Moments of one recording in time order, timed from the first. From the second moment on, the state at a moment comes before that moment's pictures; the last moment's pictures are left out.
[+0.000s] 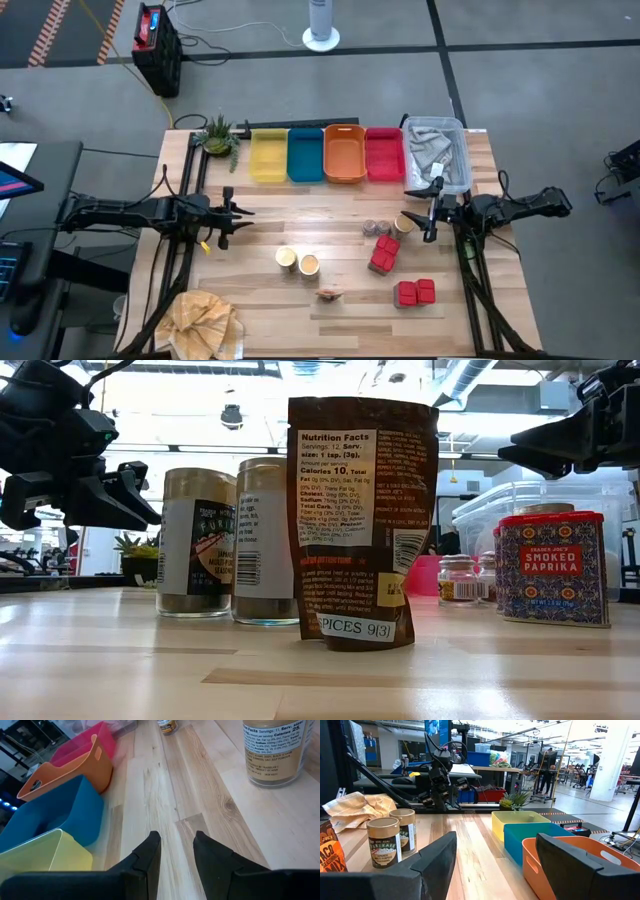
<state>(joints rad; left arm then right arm) 0.02 0.33 0.11 -0.23 -0.12 0.44 0.23 0.00 0.00 0.08 0.47 -0.11</state>
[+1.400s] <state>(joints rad) 0.02 0.33 0.11 -0.17 -0.10 0.59 0.24 0.00 0.00 0.14 0.46 0.20</state>
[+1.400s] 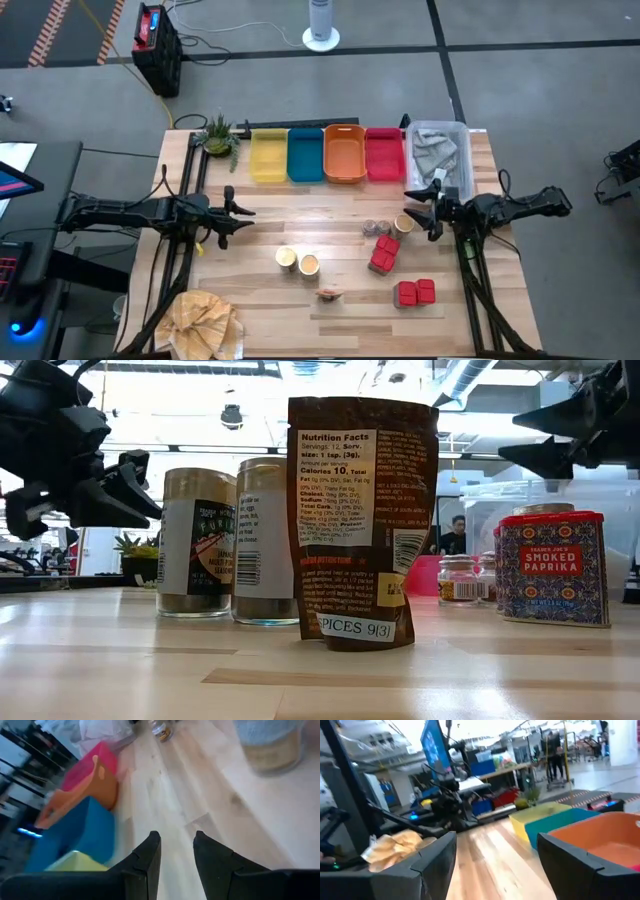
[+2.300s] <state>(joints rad) 0.02 0.33 0.11 -0.02 -0.08 -0.18 0.36 0.25 0.24 0.09 0.53 -0.04</state>
